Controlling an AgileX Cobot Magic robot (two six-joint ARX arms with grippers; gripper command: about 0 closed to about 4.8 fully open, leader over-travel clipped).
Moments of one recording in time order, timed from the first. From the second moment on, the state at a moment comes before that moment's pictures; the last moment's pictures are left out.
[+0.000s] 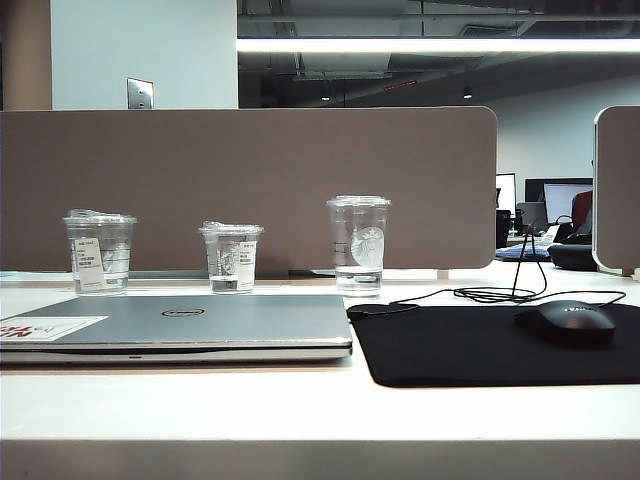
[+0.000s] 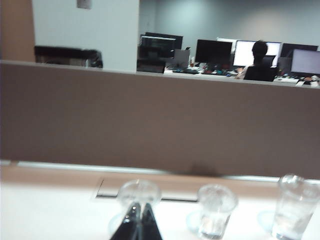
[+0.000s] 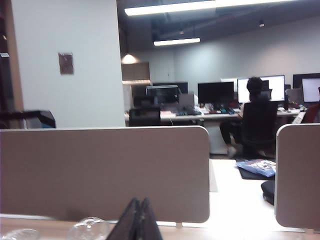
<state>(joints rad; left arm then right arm) -0.01 0.45 0.68 -0.06 0.01 -0.06 -0.06 0.52 0.70 0.16 -0.13 0.09</state>
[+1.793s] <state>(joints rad) -0.21 2.05 1.26 0.52 0.12 0.01 0.15 1.47 1.10 0.14 -0.36 0.02</state>
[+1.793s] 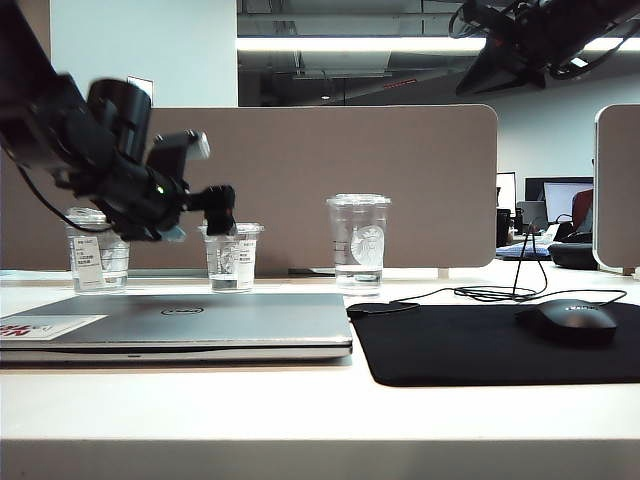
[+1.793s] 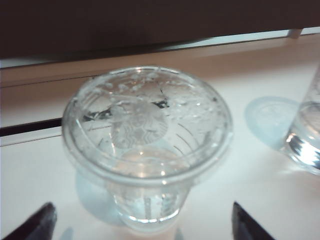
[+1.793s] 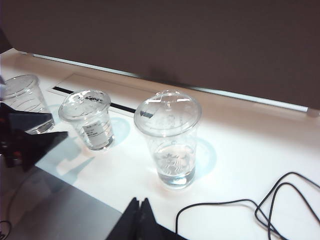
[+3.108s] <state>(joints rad) -0.21 2.35 1.59 0.52 0.16 0.01 0.15 1.48 1.10 0.06 -0.35 -0.08</state>
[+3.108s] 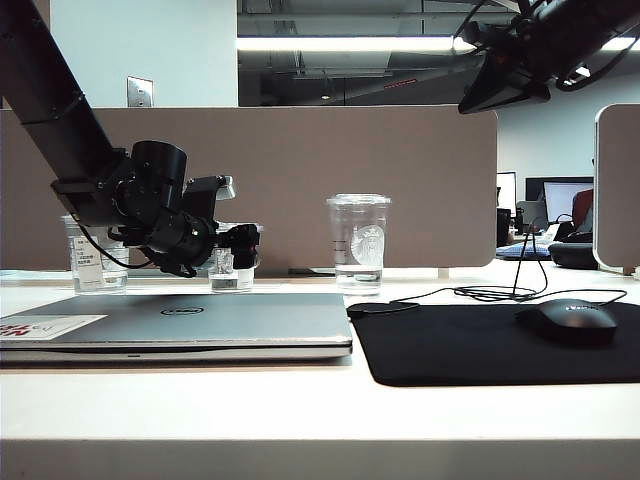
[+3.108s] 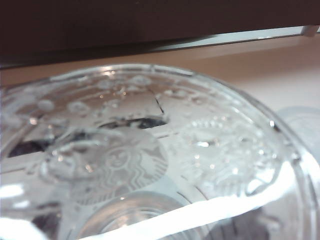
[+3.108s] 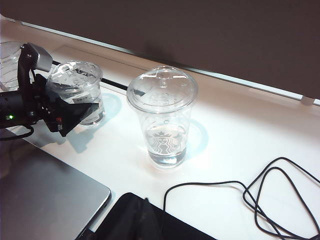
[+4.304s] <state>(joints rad) -0.22 1.97 1.59 0.18 0.52 0.01 0.15 1.48 1.13 0.09 -0.34 -0.11</state>
